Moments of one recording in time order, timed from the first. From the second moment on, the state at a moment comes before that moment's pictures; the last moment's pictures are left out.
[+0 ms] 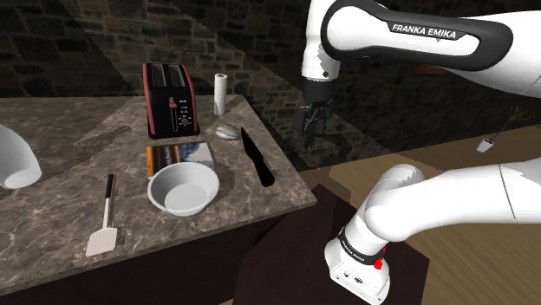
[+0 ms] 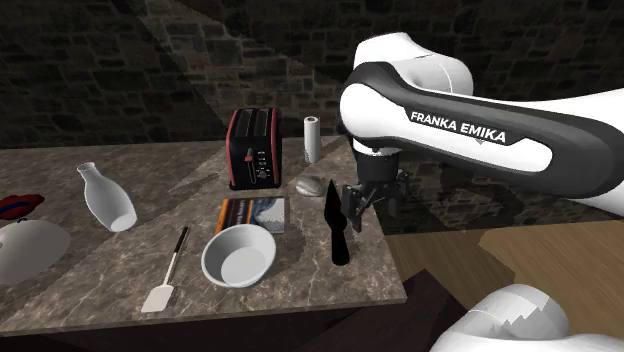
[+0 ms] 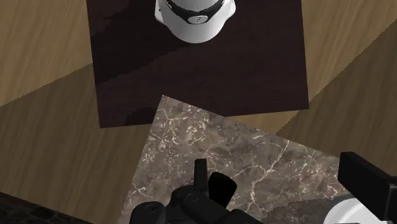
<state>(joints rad) 0.01 -0.75 0.04 -2.45 0.07 1.47 0.07</state>
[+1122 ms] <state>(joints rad) -0.03 -0.21 0.19 -2.27 -0.19 1.88 0.23</state>
